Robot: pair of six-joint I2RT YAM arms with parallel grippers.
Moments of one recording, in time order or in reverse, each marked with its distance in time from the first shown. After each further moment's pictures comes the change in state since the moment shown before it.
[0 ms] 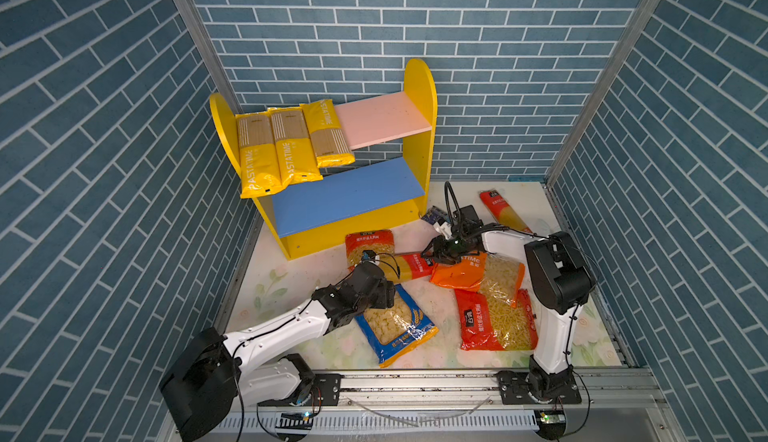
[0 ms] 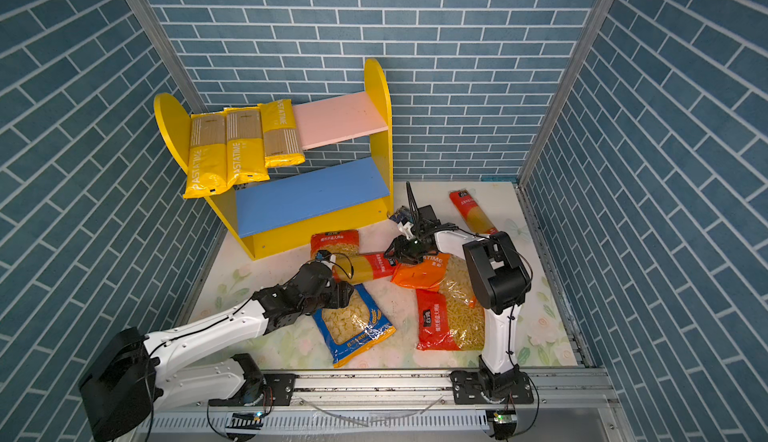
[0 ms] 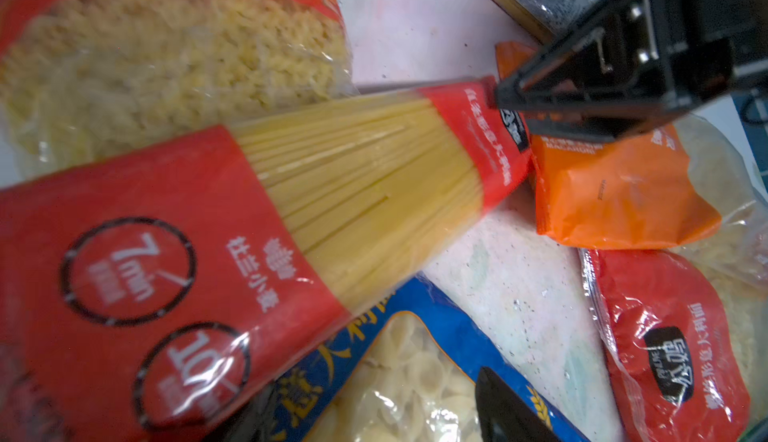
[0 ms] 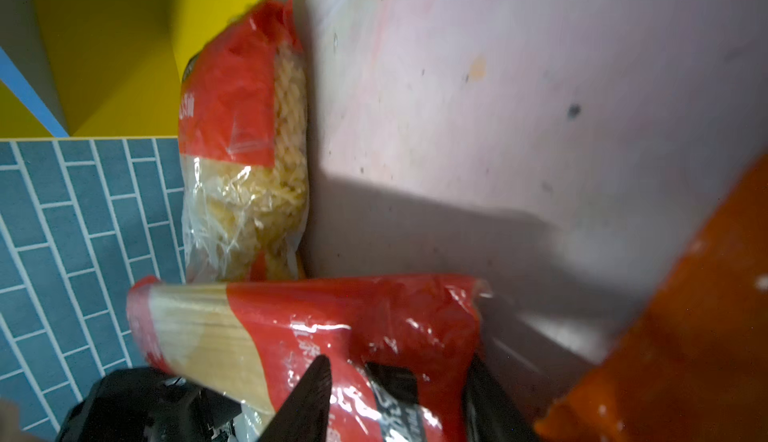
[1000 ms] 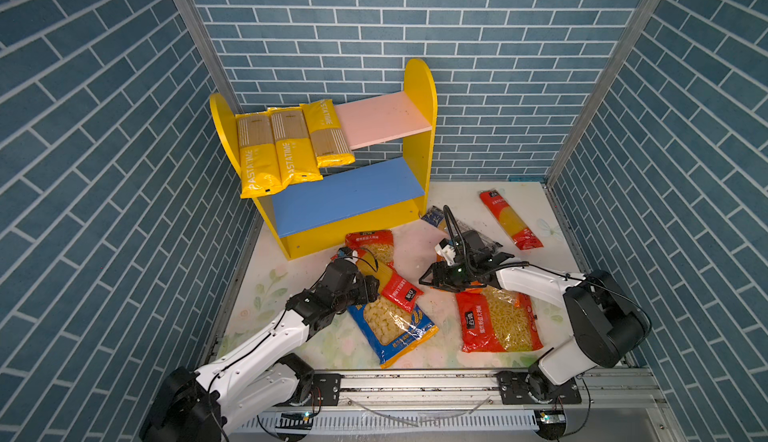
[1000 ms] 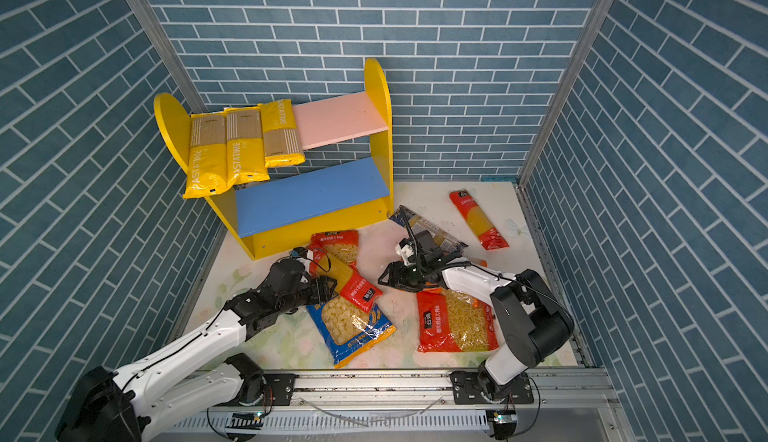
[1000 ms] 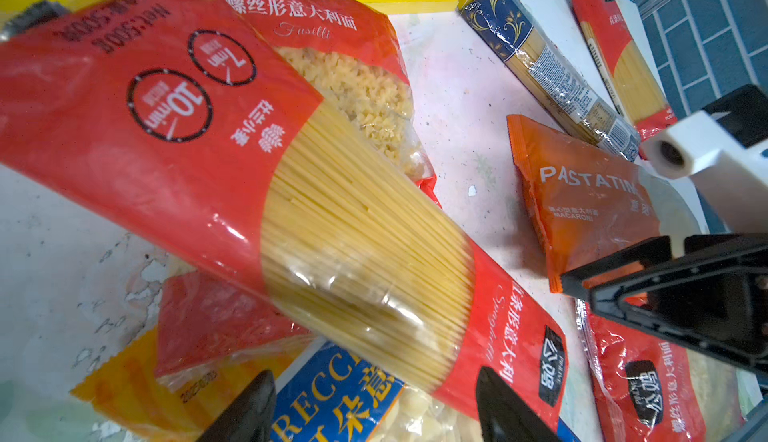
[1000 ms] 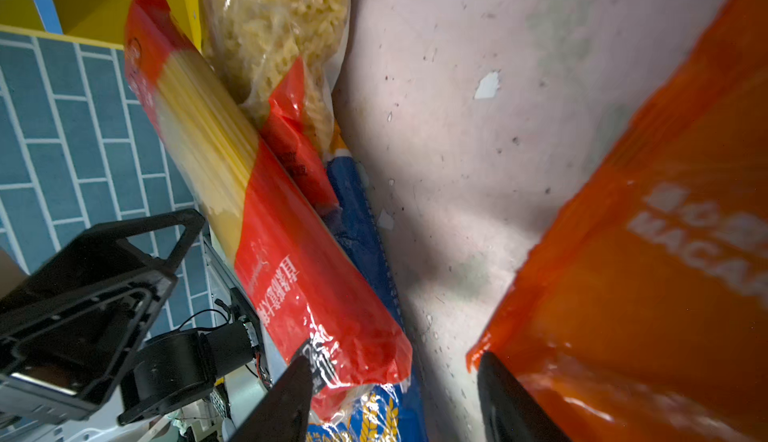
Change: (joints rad) left arm 0.158 -0.186 -0.079 -0.034 0.105 0.008; right arm 0.185 -0.361 -0.373 0.156 0.134 0.211
